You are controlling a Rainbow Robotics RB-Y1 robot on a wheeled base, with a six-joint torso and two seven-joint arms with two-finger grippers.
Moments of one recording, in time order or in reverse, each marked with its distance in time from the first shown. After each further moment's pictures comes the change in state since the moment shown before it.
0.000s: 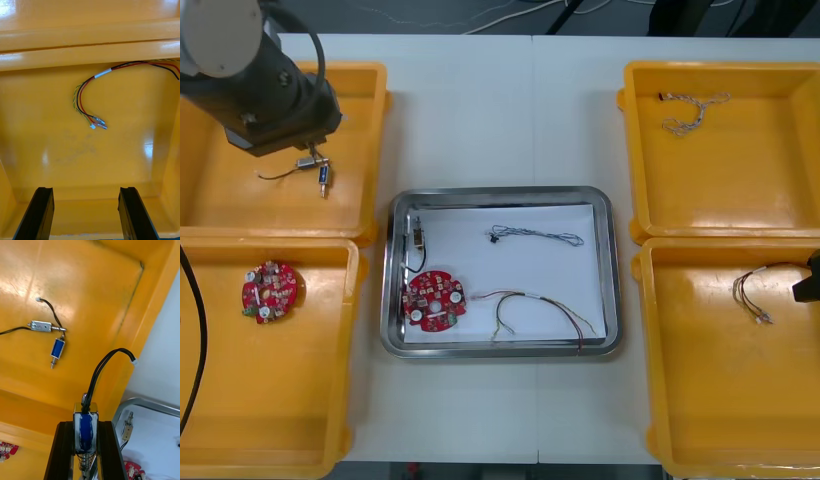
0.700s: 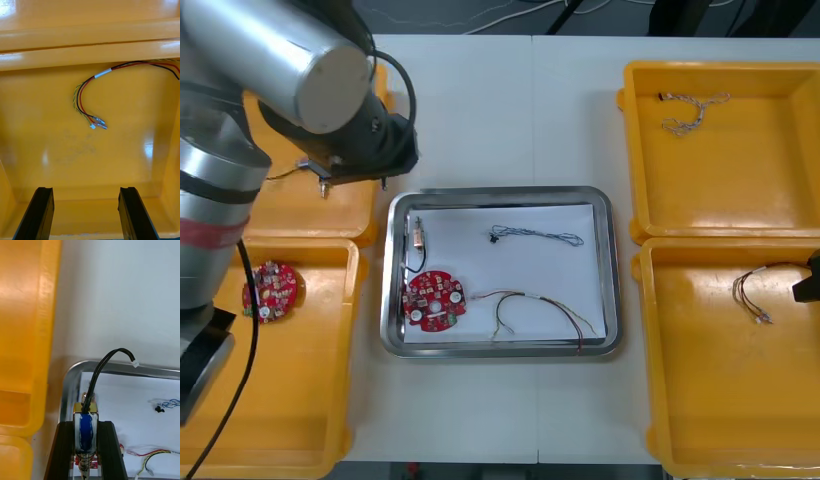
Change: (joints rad) right arm 0.000 0.000 0.000 0.000 0.000 0.000 0.000; left arm 0.003 -0.140 -0.168 -0.057 -0.042 0.000 0.000
